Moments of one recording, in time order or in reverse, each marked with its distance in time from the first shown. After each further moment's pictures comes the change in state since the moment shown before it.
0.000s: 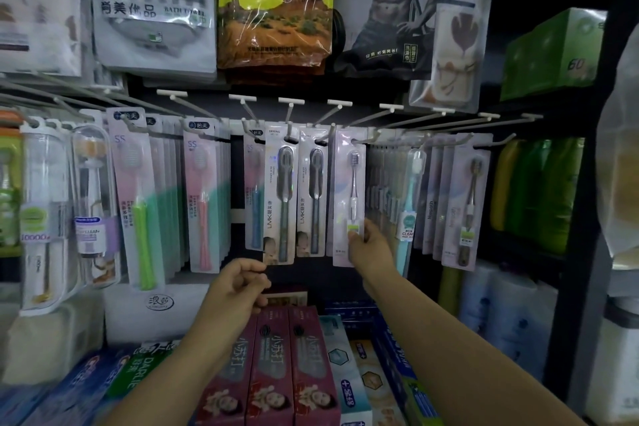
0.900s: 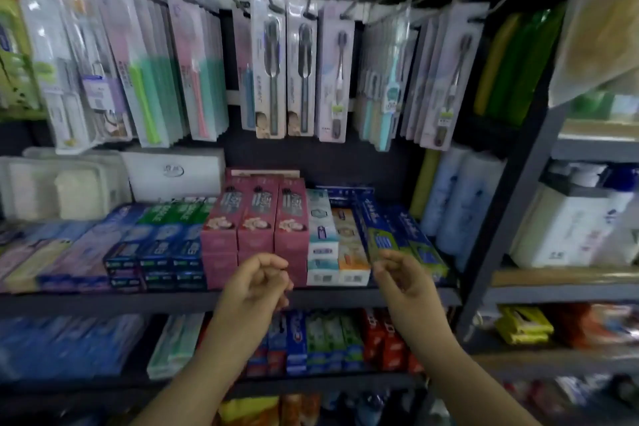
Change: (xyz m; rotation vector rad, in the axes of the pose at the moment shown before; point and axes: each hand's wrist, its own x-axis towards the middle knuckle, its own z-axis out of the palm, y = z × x) left_hand -0.194 -0.041 0.041 0.056 -0.045 -0.200; right_hand -0.224 0.100 -0.130 -0.200 -0.141 0.030
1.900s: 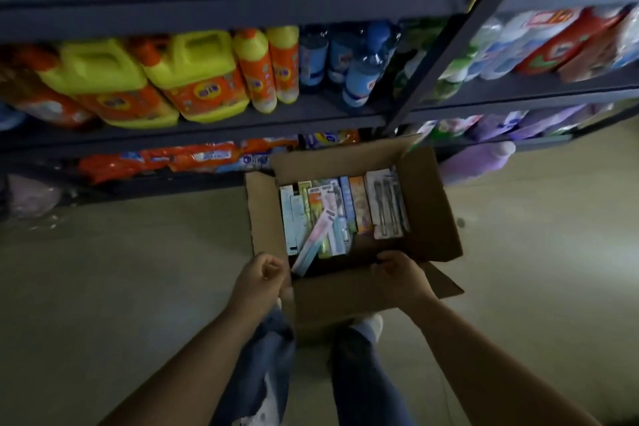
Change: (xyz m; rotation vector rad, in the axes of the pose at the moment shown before) left_hand -0.256 -0.432 0.057 0.401 -0.271 -1.004; right_hand -0.311 0.393 0.010 -0.429 -0.380 1.104
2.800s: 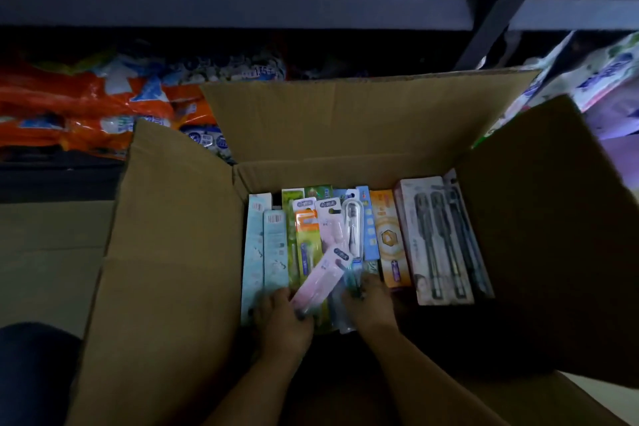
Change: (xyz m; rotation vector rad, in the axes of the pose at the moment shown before) left_hand 0.354 -0.191 0.230 0.430 0.273 0.019; right_hand 0.402 0.154 0.203 -0.037 0.084 -0.123
